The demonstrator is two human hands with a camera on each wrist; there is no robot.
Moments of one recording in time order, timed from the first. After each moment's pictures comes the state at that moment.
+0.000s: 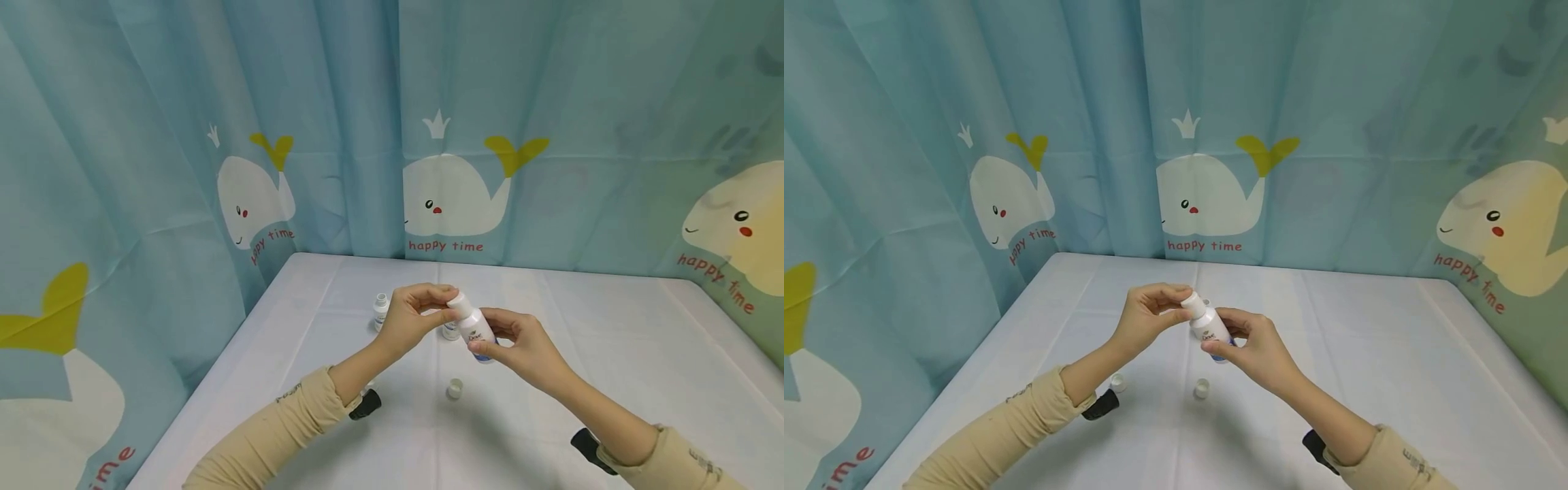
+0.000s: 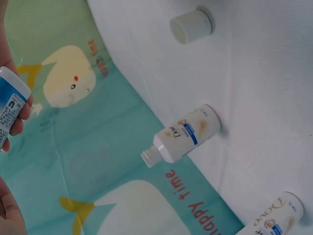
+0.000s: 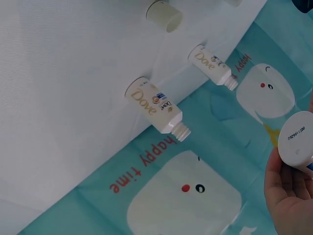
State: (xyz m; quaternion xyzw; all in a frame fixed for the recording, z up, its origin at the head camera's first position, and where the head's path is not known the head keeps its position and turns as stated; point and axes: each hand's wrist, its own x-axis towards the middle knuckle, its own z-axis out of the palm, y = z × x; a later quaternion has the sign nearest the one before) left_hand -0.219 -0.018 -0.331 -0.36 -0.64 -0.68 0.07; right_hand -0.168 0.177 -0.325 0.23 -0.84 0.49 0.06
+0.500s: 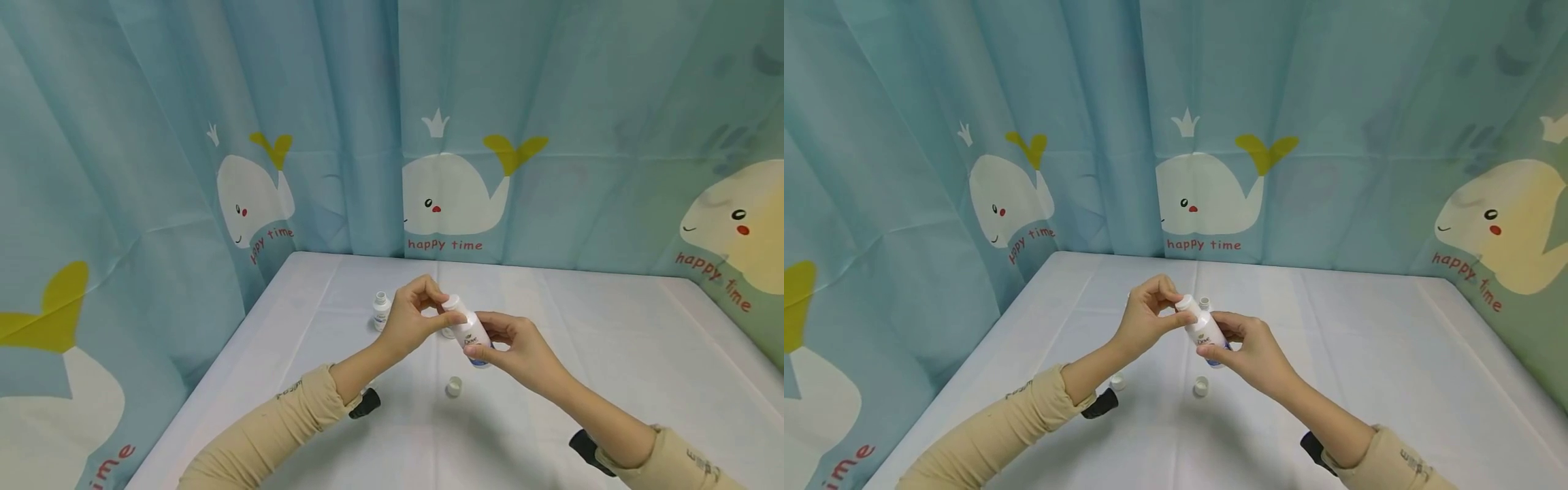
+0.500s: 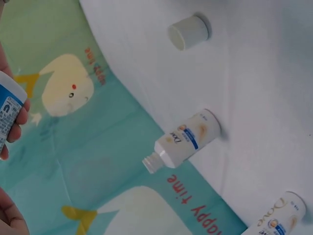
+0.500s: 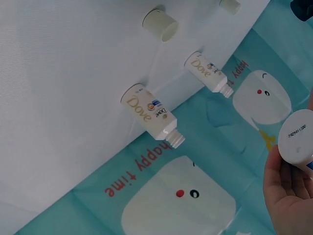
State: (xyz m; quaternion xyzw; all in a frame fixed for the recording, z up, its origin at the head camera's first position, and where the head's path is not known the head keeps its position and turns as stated) left_hand -0.217 -0.015 -0.331 -0.36 -0.64 -0.68 0.08; right_hand -0.162 0.173 -0.325 0.23 -0.84 0.48 0.05
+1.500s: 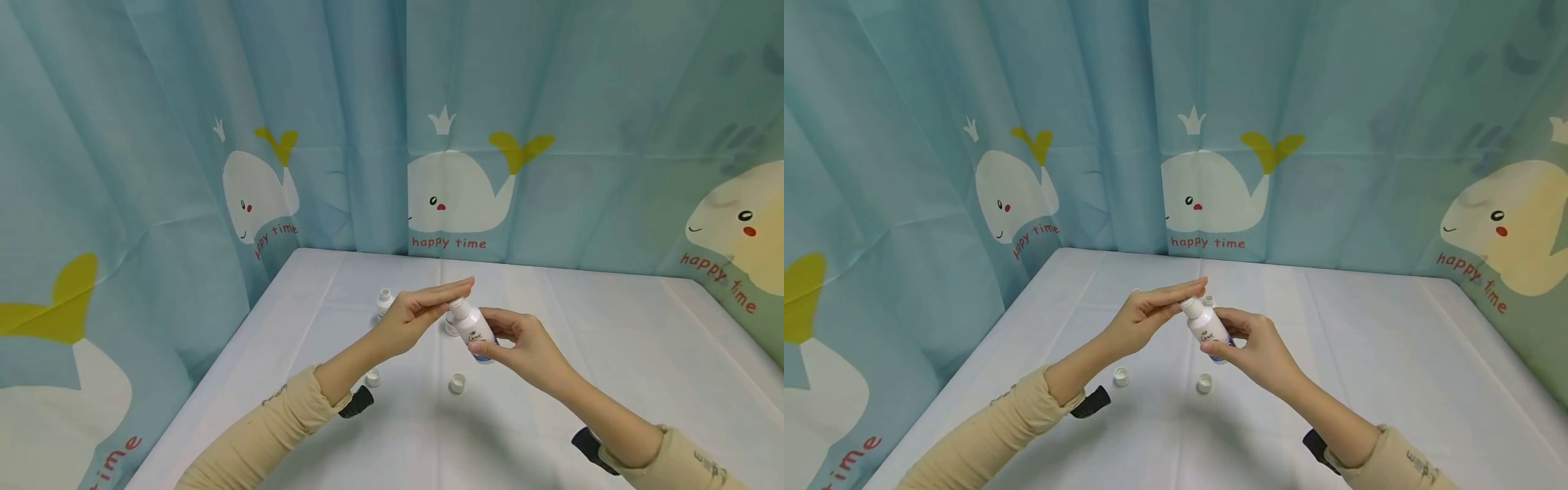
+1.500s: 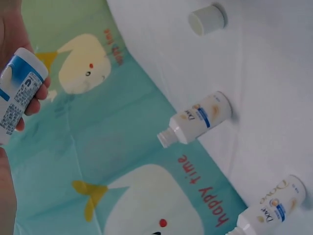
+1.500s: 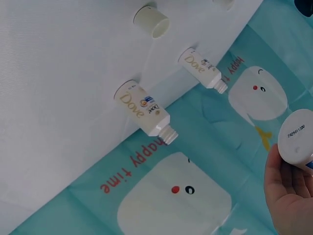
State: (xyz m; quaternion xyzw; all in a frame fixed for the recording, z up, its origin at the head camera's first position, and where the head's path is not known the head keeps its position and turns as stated) left_hand -0.211 -0.038 -0.320 -0.49 -0.63 -0.61 0.00; right_hand -0.160 0.171 -0.320 0.24 -0.85 0.47 0.05
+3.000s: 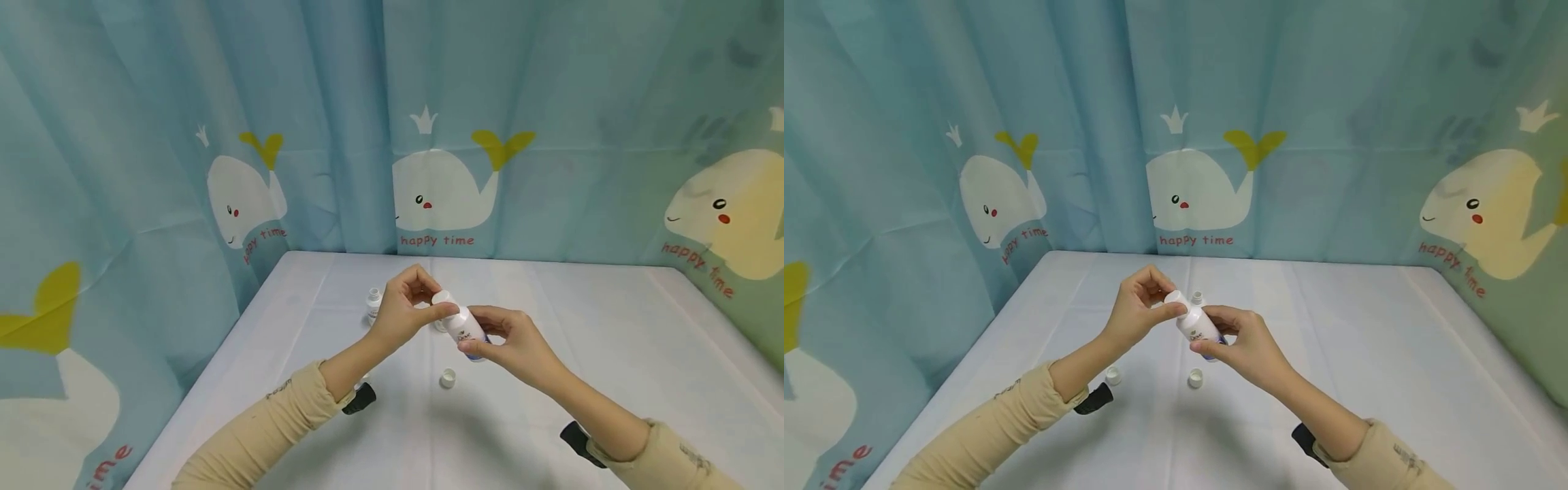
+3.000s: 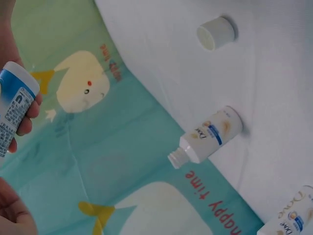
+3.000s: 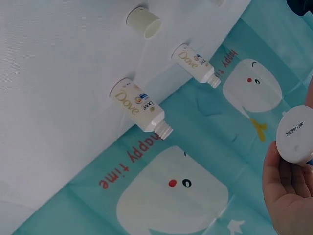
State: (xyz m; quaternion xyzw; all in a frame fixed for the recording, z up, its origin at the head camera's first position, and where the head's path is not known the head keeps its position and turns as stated) left_hand -0.207 -0.014 -0.319 -0.35 -0.64 -0.68 0.05; right_hand -0.152 0.177 -0.320 0.24 -0.83 0.51 0.05
